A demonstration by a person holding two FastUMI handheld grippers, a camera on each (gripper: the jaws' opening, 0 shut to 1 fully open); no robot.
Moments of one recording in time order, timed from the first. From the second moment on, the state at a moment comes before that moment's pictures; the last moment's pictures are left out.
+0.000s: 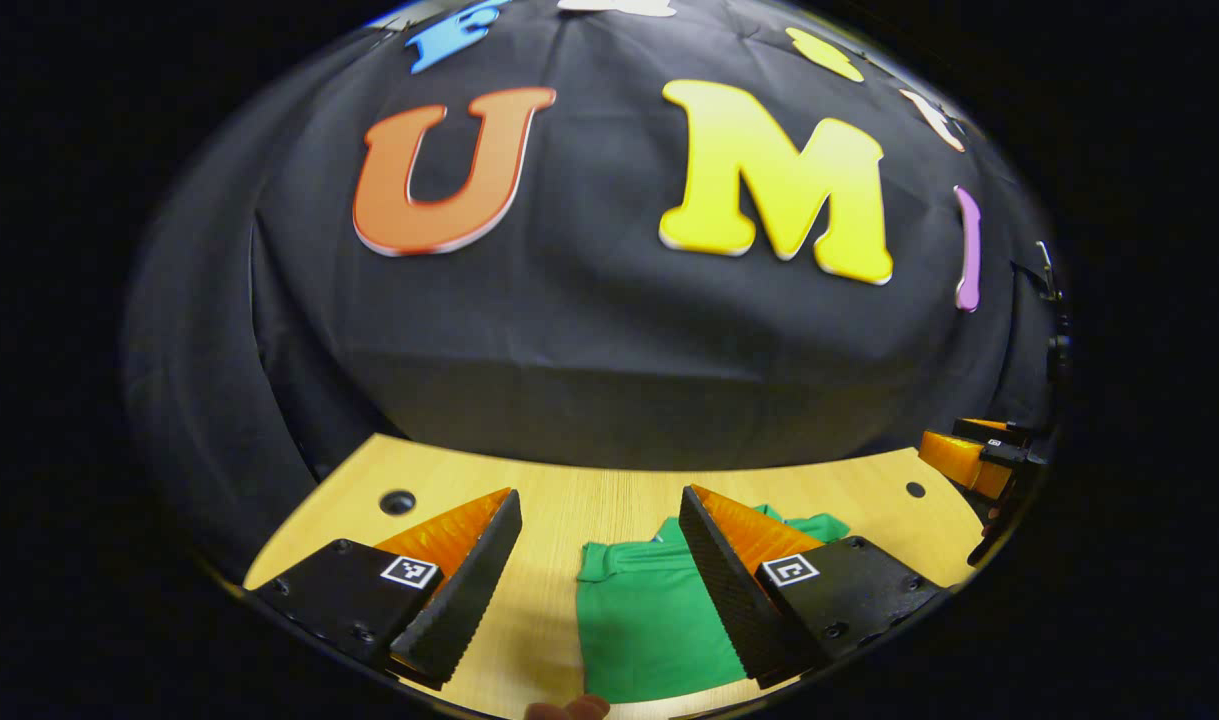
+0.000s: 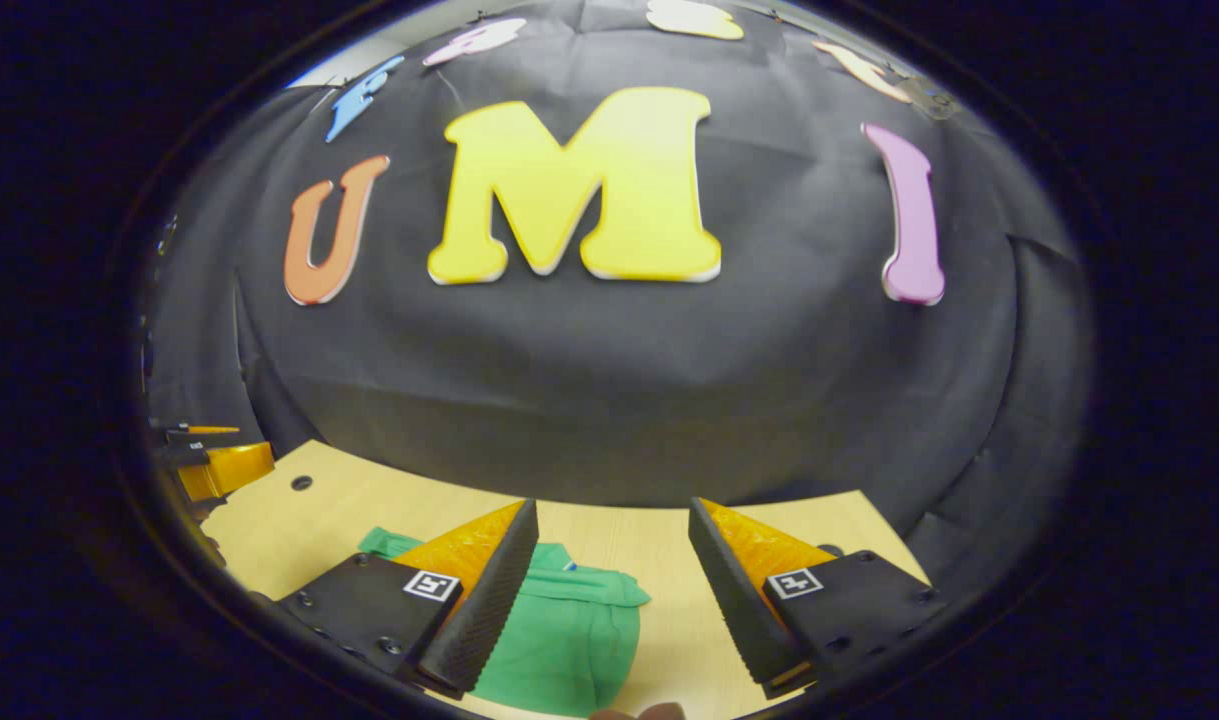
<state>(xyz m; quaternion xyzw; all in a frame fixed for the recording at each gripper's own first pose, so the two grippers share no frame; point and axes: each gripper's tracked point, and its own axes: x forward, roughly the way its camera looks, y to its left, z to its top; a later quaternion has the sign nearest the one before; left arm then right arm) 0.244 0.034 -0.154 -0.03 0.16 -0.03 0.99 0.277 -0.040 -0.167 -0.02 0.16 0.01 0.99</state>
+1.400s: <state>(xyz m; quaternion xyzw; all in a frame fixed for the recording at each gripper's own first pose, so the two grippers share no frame) -0.046 0.022 0.004 -0.01 0.01 -0.04 1.00 -0.037 0.023 -0.016 -0.02 0.02 -0.02 1.00</state>
